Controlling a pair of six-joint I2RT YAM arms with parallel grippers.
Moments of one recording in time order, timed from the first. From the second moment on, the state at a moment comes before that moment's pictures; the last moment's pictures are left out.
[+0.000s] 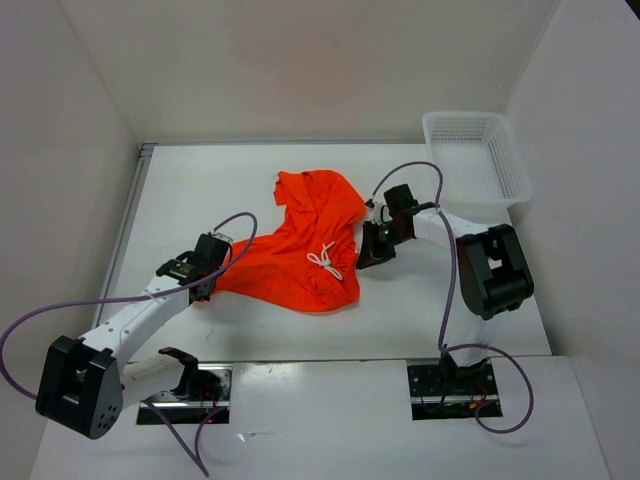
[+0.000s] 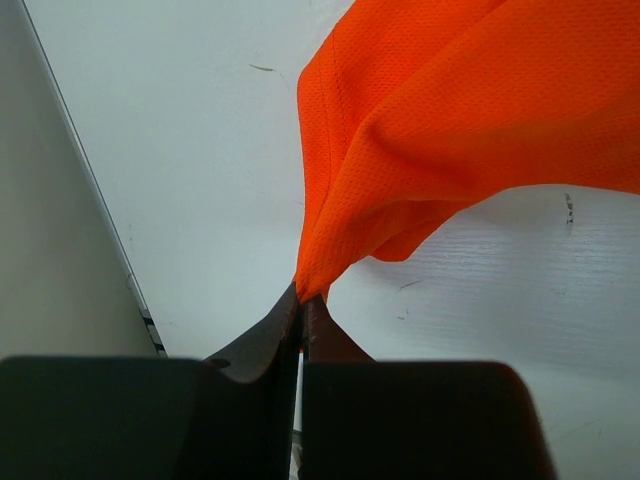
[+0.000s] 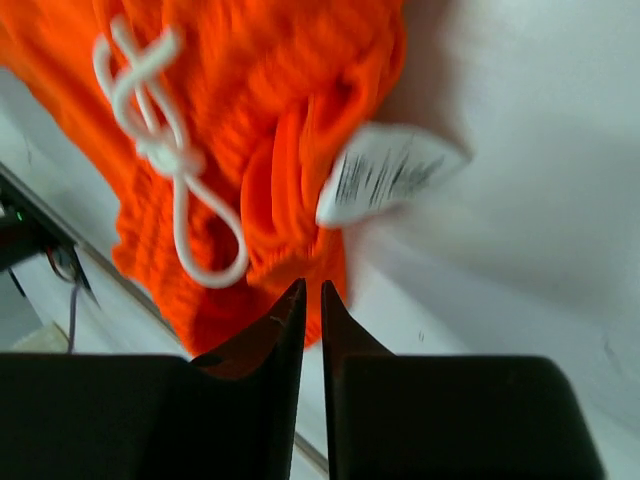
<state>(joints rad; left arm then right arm) -0.33 1.10 0.63 -0.67 -0.52 0.07 0.30 1.74 1.04 -0.51 -0.58 0.23</state>
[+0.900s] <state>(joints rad) -0.33 1.12 0.59 -0.62 -0.58 0.07 0.57 2.02 1.47 -0.30 -0.46 0.35</state>
